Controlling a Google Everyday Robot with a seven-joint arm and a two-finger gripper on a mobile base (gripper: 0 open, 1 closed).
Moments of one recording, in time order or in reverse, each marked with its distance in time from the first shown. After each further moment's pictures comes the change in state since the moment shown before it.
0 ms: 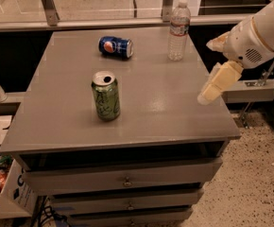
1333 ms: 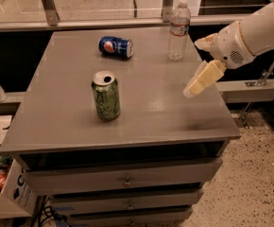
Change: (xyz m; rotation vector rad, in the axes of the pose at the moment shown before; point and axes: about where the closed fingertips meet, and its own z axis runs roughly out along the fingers) arm -0.016 -0.025 0.032 -0.001 -0.148 0.014
